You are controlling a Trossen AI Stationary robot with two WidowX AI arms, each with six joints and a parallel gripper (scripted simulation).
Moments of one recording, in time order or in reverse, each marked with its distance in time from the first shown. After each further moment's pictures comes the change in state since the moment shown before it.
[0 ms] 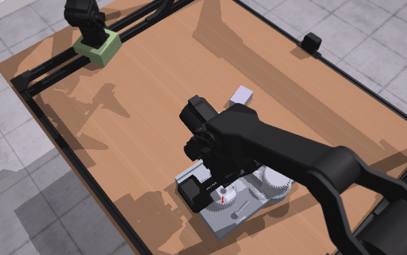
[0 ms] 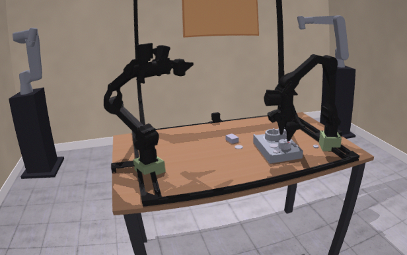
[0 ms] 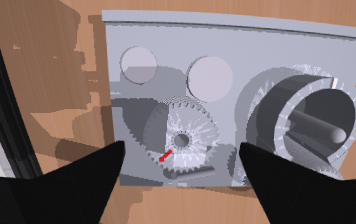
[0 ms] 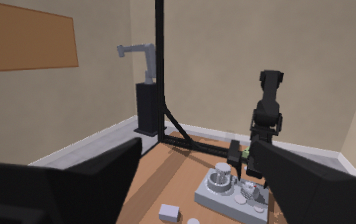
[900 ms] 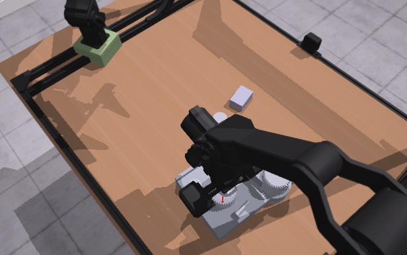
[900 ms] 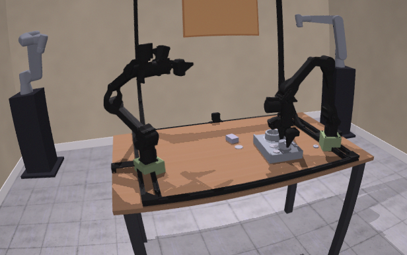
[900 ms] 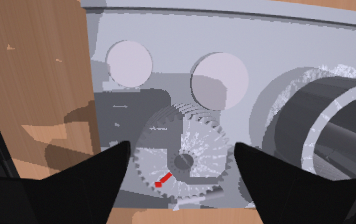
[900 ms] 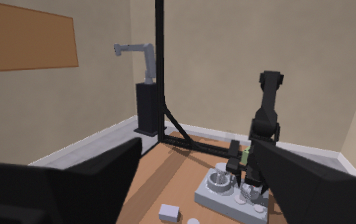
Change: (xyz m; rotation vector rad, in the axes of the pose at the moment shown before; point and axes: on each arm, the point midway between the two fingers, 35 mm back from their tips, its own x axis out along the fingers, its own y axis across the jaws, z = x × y) left arm 0.031 0.000 -0.001 0.000 0.005 0.000; right arm 0.000 0.000 0.000 0.000 0.000 0.000
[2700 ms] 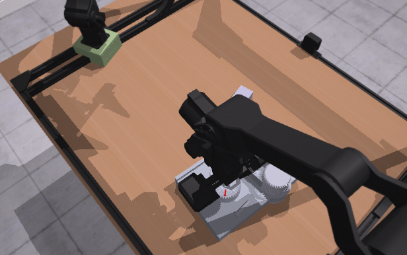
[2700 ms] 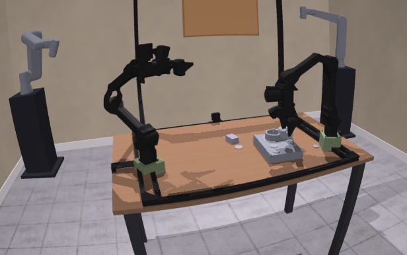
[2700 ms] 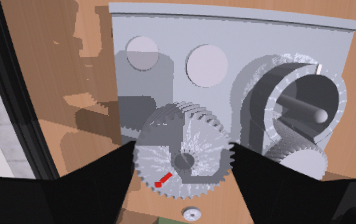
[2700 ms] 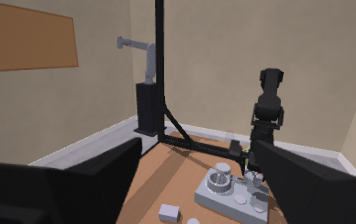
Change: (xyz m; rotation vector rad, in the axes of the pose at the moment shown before) left arm -0.051 0.000 -0.005 0.000 0.034 0.000; right arm 0.000 0.000 0.000 0.000 0.000 0.000
